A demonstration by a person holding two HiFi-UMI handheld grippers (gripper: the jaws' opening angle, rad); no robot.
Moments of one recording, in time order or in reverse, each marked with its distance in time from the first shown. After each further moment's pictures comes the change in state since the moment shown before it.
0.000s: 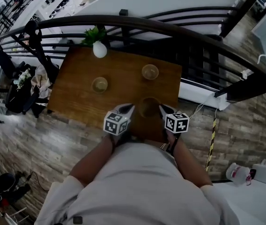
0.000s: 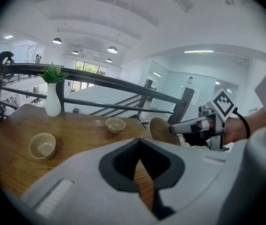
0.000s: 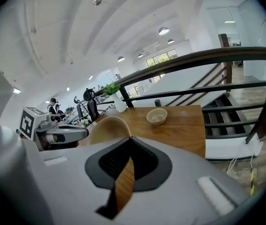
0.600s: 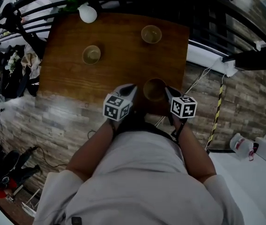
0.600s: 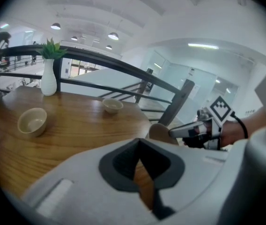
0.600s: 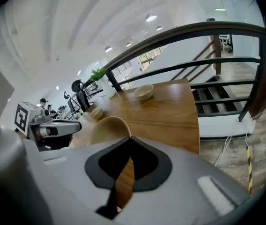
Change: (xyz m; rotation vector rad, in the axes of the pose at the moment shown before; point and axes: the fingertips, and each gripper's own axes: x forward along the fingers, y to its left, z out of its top) left arm 0.043 0.021 -0.074 -0.052 0.128 -0.049; right arm 0.042 -0.051 -0.091 0.123 0.123 -0.073
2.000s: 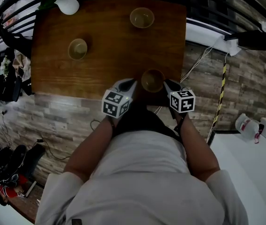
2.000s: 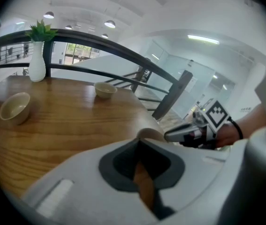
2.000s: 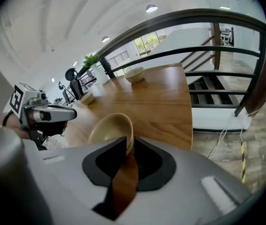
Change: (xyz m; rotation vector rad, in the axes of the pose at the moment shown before) left arm 0.050 -0.002 -0.043 0.001 0.112 -0.062; right arm 0.031 -0.050 -0.061 -0.020 0.098 -0.048
